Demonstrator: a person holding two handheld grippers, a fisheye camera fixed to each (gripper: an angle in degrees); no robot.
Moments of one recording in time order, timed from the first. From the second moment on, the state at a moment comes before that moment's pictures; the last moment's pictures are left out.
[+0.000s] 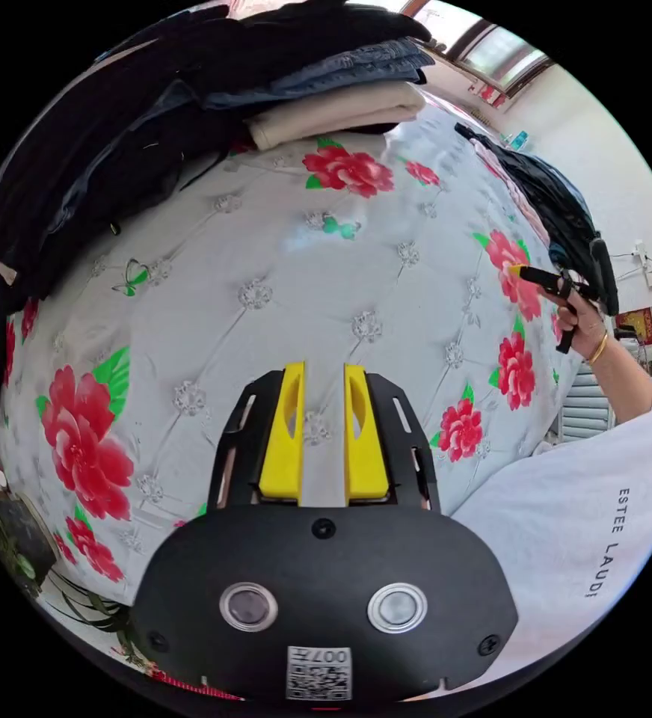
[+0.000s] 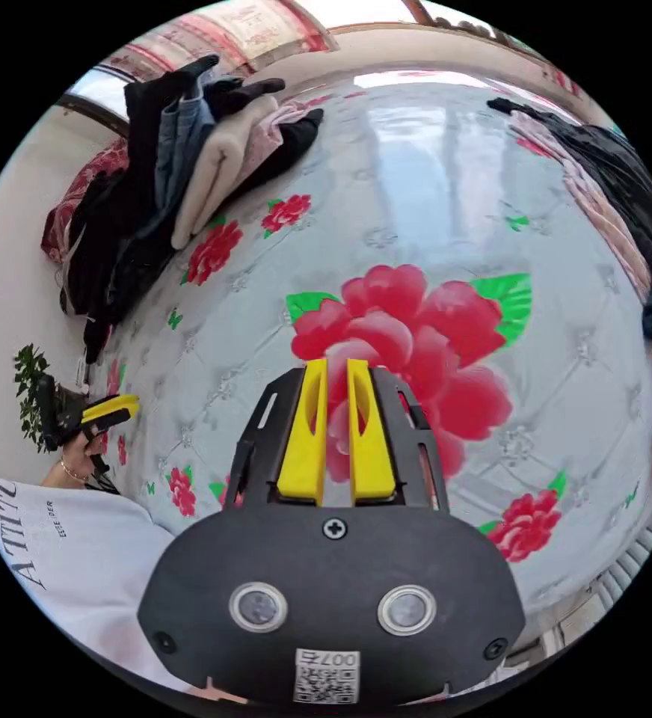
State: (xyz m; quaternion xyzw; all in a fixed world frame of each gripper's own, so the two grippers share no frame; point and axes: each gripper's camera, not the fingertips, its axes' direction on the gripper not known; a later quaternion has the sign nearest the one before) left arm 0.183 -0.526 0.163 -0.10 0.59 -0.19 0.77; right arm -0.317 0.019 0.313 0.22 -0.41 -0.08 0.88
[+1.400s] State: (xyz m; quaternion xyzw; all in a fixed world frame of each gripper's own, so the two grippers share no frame) left arm 0.162 -0.537 0.086 -0.10 0.57 -0.17 0.80; right arm 0.196 0.336 0.266 0.73 -0.58 0.06 0.36
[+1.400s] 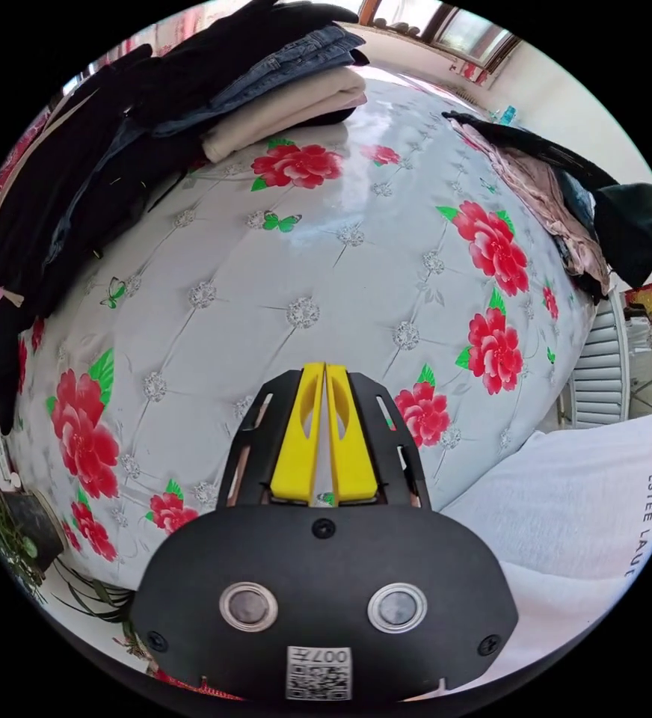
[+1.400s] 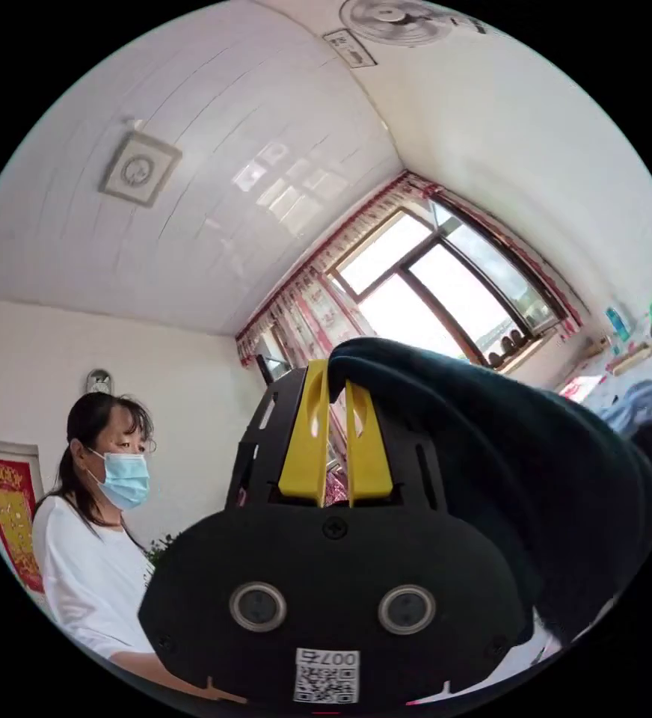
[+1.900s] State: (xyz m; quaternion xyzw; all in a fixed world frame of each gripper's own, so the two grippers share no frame) left arm 0.077 -0.380 0.034 0.20 0.62 -0.27 0.71; right arm -0.074 0.373 0.121 0.56 -0.69 -0.18 0.42
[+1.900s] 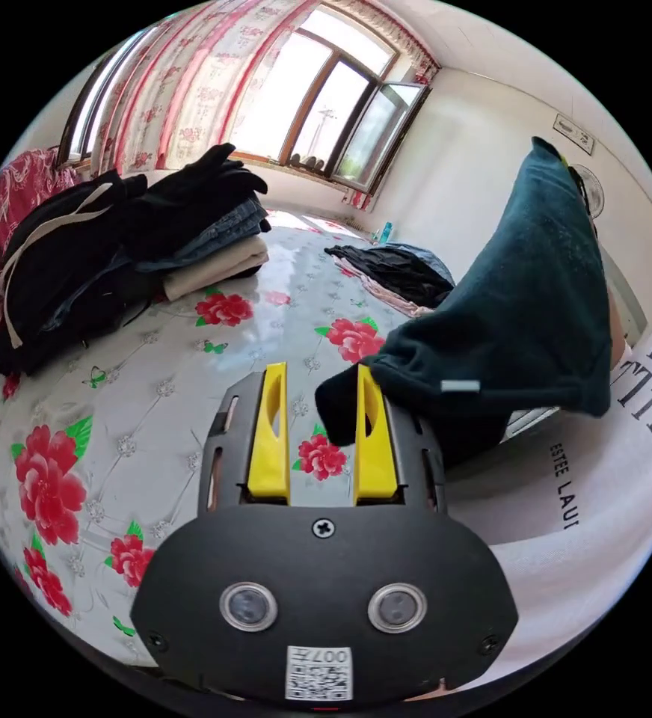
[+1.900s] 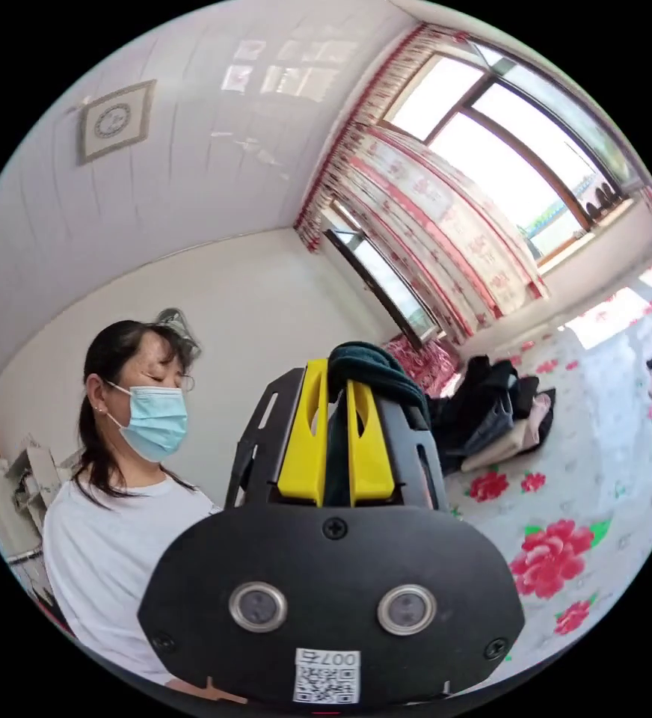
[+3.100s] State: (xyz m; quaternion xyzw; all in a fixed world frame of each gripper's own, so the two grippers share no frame) left arm 0.068 -0.220 0.102 0.09 0.62 -0.27 0.74; right arm -0.342 0.282 0.152 0.36 -0.30 -0.32 0.82
